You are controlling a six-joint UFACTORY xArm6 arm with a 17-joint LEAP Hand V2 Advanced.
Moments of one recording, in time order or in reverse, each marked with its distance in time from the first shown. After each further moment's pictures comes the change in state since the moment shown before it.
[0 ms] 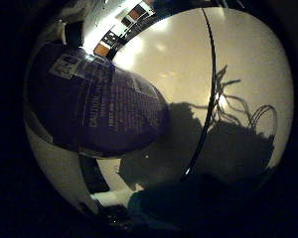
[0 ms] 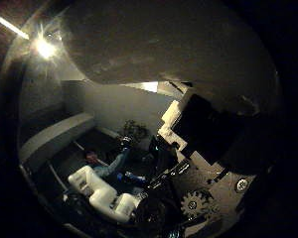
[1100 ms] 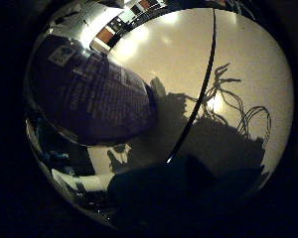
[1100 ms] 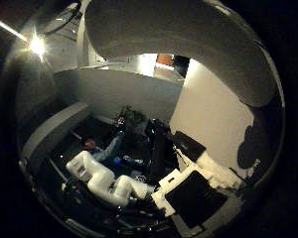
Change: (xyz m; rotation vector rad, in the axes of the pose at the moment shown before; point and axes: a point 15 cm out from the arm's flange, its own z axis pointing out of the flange) arm 0.000 0.032 -0.002 -0.198 0.071 -0.083
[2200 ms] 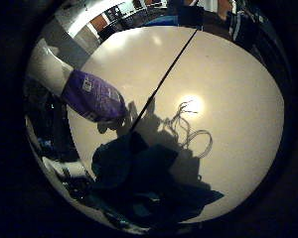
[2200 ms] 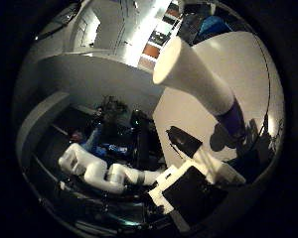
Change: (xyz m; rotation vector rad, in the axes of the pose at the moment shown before) arm -0.031 -0.028 -0.109 -0.015 0.265 -0.116
